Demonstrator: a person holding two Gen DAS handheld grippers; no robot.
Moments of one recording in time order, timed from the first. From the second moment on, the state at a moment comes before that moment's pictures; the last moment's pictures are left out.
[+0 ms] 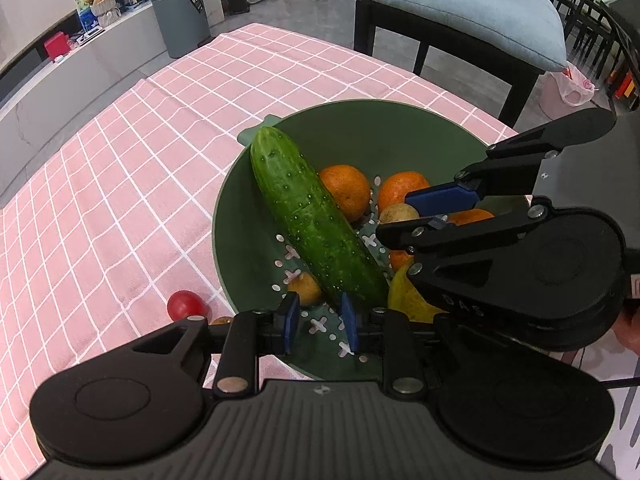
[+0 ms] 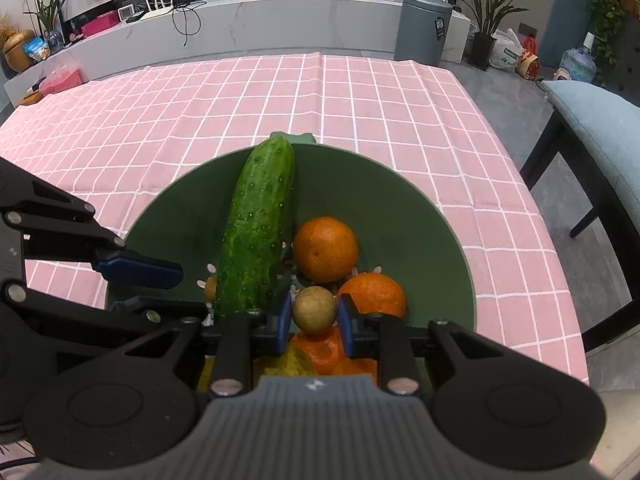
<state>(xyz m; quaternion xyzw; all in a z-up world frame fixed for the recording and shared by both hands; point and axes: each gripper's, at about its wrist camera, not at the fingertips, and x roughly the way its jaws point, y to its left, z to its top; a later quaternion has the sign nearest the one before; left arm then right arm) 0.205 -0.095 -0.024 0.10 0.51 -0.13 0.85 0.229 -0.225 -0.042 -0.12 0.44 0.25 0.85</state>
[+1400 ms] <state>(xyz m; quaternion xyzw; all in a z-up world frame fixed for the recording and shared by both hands) 0.120 0.028 0.008 0.01 0.42 -0.06 0.91 0.090 -0.160 0.001 -0.02 0.33 0.22 0.92</state>
